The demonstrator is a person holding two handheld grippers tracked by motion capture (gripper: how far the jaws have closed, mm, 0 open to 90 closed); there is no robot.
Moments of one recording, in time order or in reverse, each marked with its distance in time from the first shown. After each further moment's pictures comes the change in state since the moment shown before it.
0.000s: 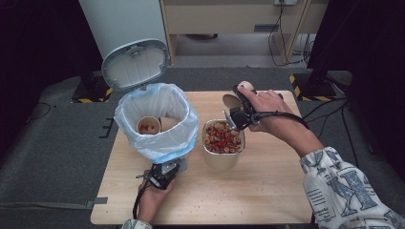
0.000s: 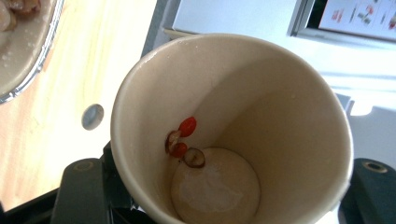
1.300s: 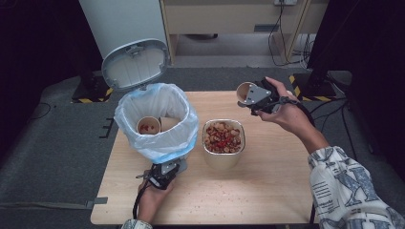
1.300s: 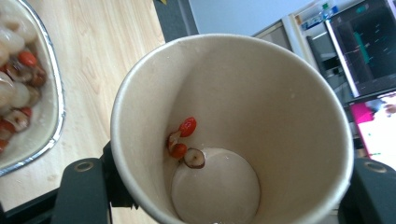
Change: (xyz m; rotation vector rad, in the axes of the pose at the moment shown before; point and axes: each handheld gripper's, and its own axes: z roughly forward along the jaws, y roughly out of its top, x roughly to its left) left arm -0.001 0.000 0.000 -0.002 0.003 -0.011; right arm 0.001 -0.071 0.017 -0.159 0.185 0.690
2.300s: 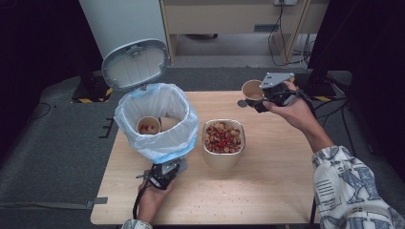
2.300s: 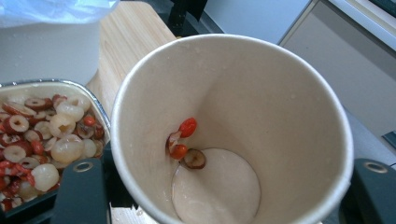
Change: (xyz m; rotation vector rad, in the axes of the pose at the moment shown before) left arm 0.001 0.000 -0.001 0.014 0.005 0.017; right arm -0.023 -0.026 -0.005 -0.111 0.208 0.456
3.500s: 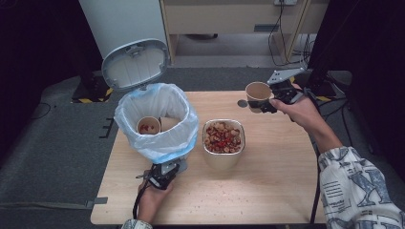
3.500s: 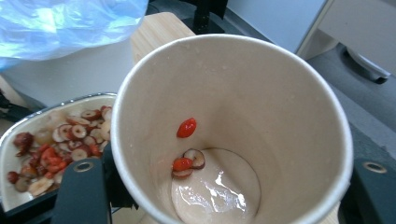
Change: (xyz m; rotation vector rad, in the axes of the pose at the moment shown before) left arm 0.000 0.000 0.000 -0.002 -0.002 -0.001; right arm -0.008 -0.003 -0.015 0.002 0.136 0.170
